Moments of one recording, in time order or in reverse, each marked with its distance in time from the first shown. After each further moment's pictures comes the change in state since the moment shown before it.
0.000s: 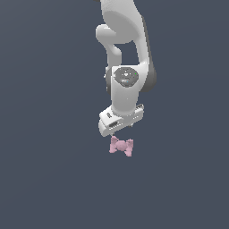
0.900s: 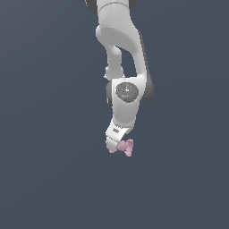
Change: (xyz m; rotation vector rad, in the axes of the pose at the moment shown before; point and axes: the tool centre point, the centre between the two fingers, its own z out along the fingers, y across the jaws) arm 0.016 0.005 0.040 -0.004 -0.006 -0.522
